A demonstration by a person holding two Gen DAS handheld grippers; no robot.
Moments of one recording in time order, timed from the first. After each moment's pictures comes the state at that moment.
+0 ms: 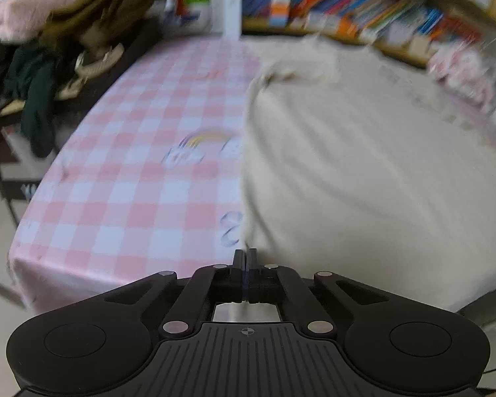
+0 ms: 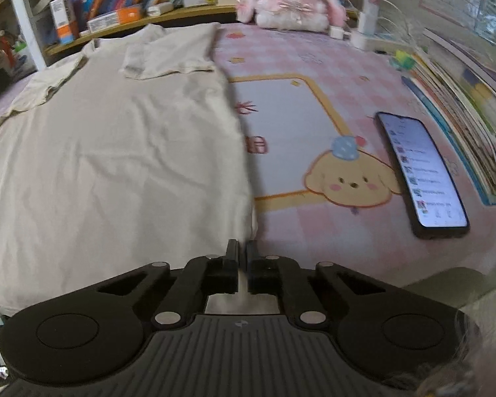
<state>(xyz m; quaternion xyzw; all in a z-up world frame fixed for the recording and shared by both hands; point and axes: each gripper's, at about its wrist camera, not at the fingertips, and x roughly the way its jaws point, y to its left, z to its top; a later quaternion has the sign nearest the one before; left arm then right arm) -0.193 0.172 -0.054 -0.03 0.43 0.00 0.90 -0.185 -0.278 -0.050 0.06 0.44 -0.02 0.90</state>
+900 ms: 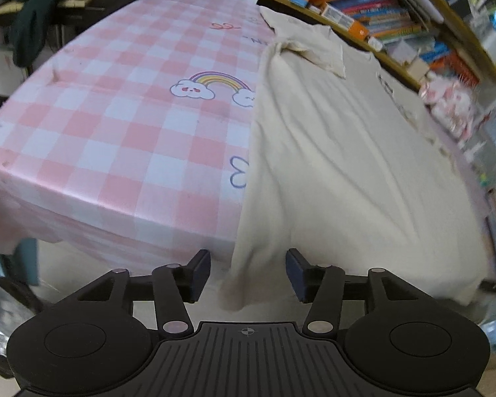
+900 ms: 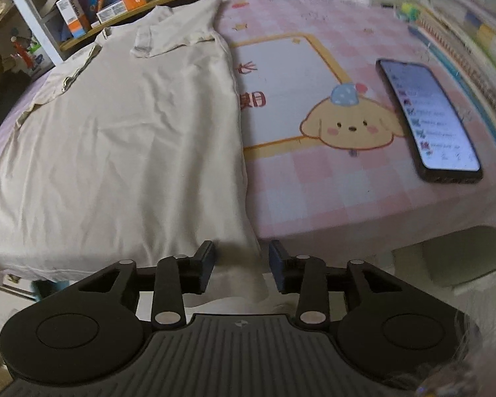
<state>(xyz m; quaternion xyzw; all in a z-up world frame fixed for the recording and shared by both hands) -0.204 0.223 -0.091 -0.19 0.47 -0.05 0.86 -0.207 -0.314 -0.064 0.12 0.50 0.02 0.86</state>
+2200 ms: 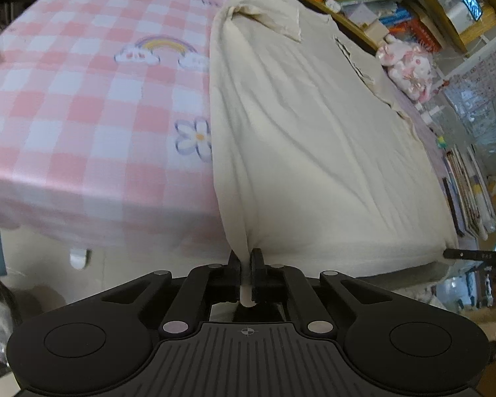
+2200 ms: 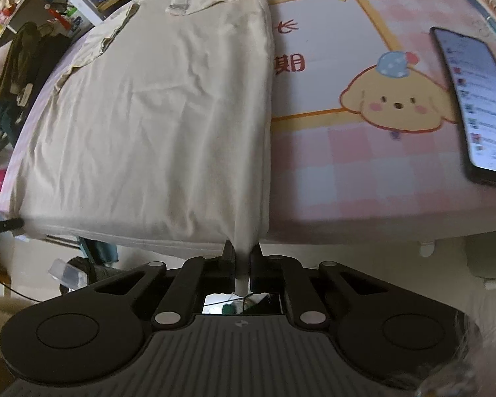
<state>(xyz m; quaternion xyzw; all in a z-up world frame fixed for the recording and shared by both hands) -0.205 0.213 -0.094 -0.20 0.53 -0.15 0.81 -0.199 -0.335 -0.056 0.12 0.56 0.13 0.81</state>
